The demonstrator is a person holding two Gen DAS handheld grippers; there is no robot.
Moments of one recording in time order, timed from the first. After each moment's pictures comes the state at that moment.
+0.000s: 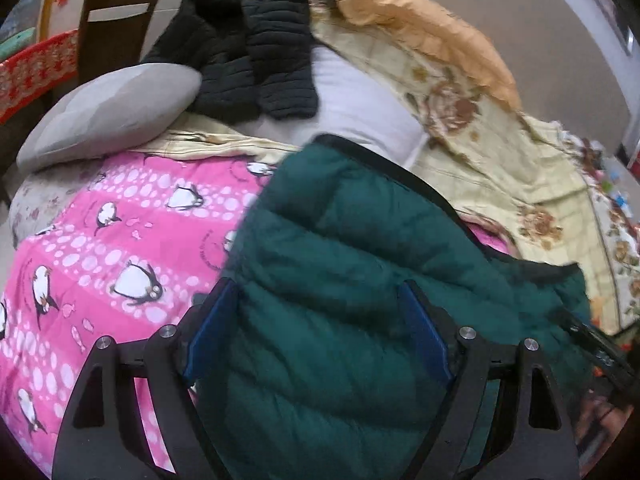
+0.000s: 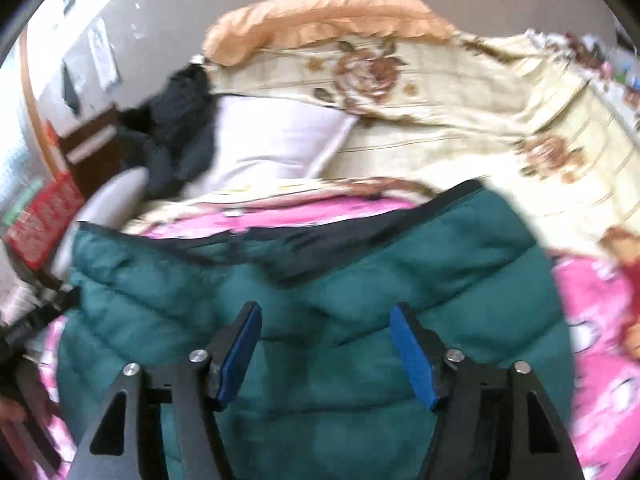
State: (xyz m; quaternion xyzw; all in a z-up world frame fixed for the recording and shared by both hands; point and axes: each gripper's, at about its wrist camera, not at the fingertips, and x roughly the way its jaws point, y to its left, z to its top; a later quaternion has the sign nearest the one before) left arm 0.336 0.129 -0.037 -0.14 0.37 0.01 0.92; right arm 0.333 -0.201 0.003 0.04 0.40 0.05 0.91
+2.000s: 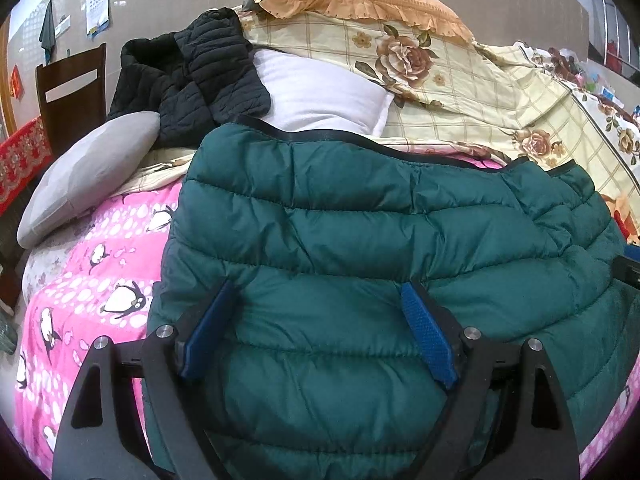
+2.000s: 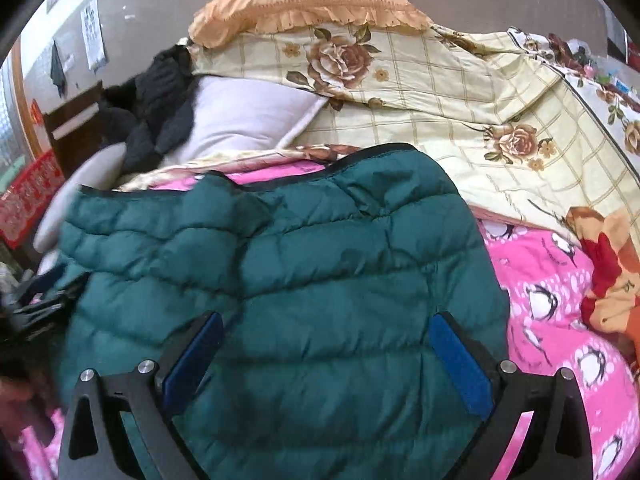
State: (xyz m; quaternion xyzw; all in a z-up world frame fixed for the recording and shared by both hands) left arm 0.313 0.068 -0.067 0.01 0.35 -0.03 0.93; right arm 0.274 -0.225 -0.001 0.03 0.42 0.04 0.91
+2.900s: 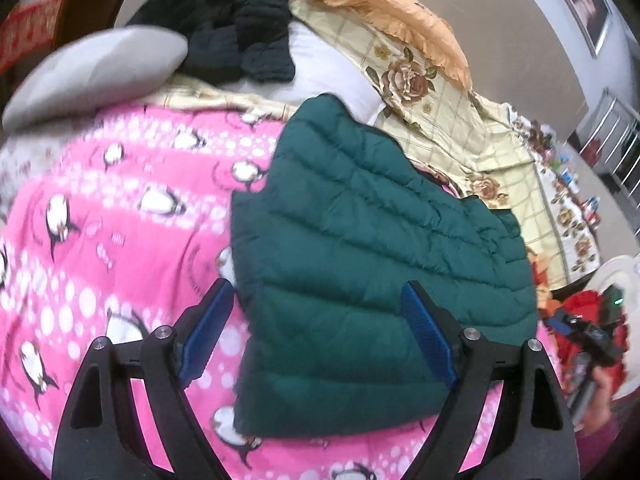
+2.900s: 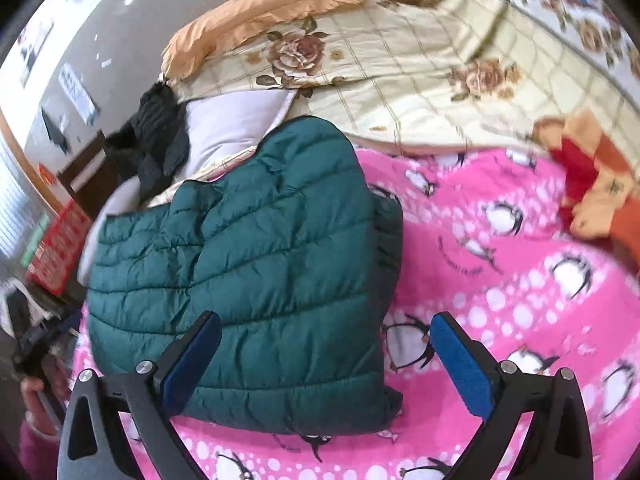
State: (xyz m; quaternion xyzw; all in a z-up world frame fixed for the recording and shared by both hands) left arm 0.244 0.178 -0.047 -0.20 0.41 -0.12 0.88; right arm 0.200 -0.332 0.008 0.18 0.44 0.06 0.88
